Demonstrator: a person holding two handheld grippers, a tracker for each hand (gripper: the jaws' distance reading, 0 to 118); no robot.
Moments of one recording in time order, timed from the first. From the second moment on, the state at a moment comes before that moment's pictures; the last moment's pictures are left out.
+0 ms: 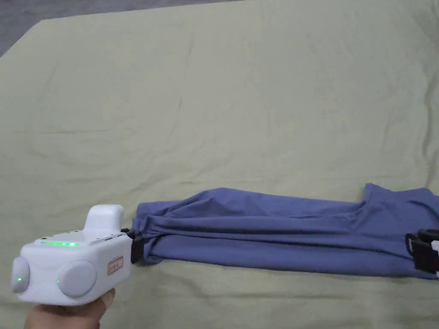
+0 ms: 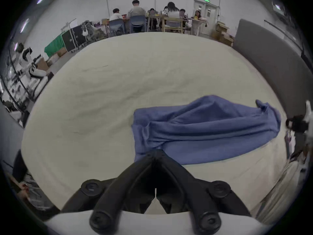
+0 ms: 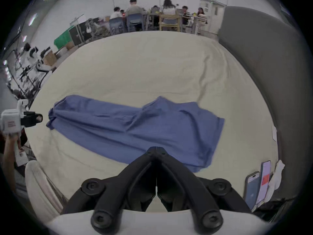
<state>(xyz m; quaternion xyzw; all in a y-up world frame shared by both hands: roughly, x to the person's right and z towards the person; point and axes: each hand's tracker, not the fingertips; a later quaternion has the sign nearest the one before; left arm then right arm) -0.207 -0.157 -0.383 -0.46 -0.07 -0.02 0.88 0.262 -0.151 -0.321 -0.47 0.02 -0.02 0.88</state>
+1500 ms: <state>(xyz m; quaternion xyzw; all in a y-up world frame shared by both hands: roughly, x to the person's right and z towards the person) -0.185 -0.134 -0.425 -0.43 -0.21 0.28 0.83 0.225 -0.110 -0.318 -0.46 0.07 -0.08 0.88</state>
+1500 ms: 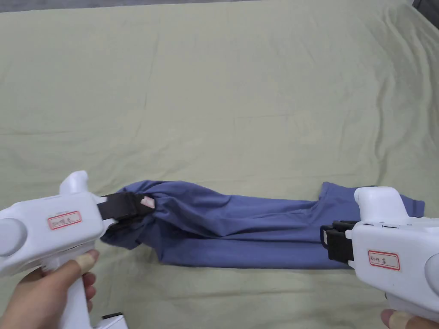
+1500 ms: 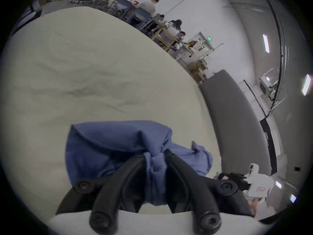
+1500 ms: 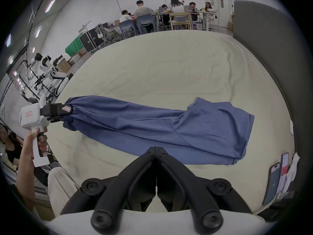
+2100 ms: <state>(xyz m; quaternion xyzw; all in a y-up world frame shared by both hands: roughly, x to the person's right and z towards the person) 0.074 -0.207 -0.456 -0.55 -0.26 0.17 0.78 0.282 -0.087 -0.281 -0.43 0.02 -0.09 0.90</state>
